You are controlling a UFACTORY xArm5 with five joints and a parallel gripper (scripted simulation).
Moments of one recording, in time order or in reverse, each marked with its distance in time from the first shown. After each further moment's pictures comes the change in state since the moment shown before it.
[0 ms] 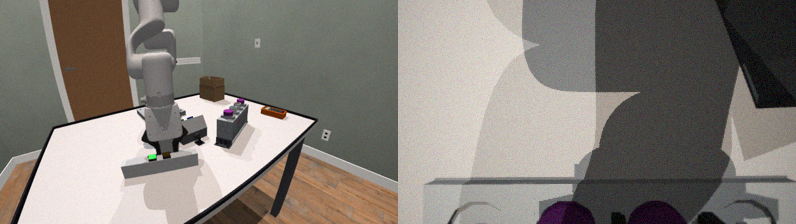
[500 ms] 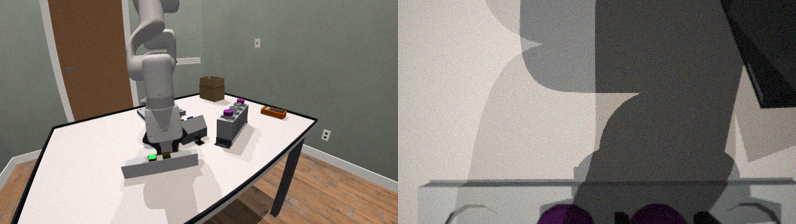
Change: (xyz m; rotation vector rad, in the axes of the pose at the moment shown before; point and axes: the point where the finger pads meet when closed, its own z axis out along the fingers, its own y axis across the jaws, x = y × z) arm 0.000 0.000 0.005 0.000 0.000 0.000
